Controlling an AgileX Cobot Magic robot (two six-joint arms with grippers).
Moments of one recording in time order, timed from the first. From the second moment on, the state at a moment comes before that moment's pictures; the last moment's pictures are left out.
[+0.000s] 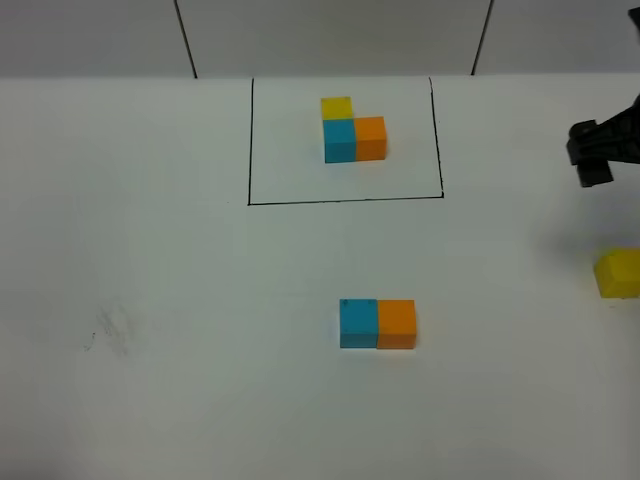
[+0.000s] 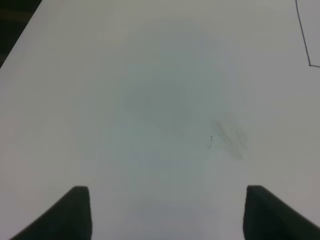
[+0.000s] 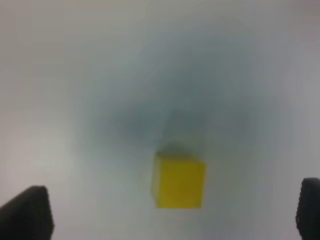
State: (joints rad) left arm -0.06 -0.01 -0.51 0.16 1.09 -0.24; right arm 0.17 1.59 -1.23 -0.23 0.93 0.19
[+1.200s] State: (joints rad) left arm -0.06 -0.01 -0.51 0.16 1.09 -0.24; right arm 0.02 1.83 -1.07 -0.11 0.72 0.08
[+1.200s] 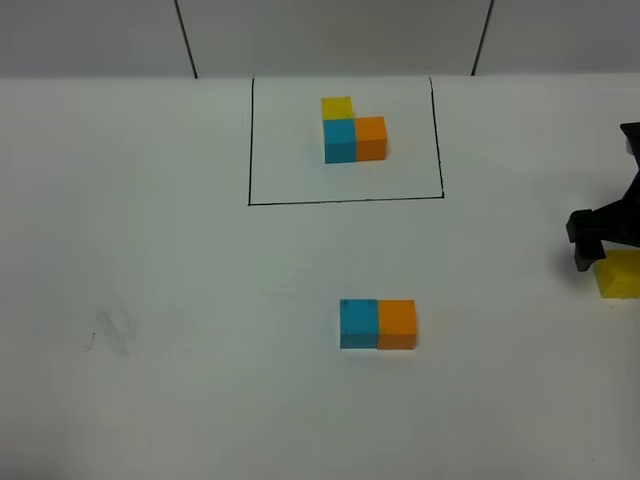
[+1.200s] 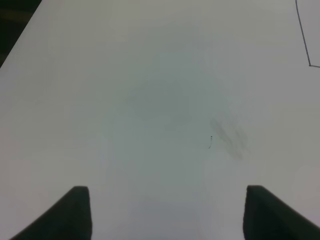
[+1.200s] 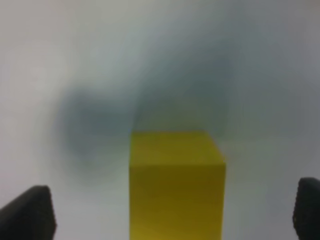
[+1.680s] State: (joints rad) left arm -0.06 -0.01 -0.51 0.16 1.09 -0.24; right arm 0.00 1.86 -1.04 -0.11 0.68 0.08
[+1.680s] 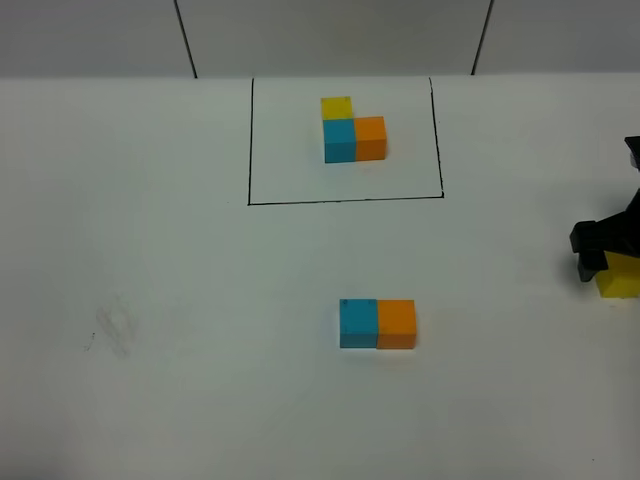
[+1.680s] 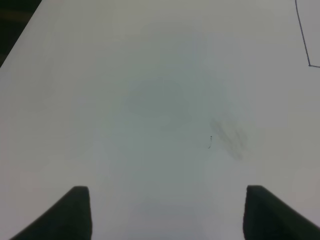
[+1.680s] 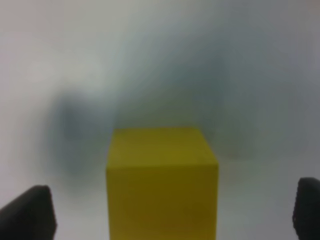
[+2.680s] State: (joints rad) left arm -0.06 -0.01 -0.51 0.16 1.09 -0.24; right arm 0.00 1.92 -1.03 -0.10 0.61 0.06
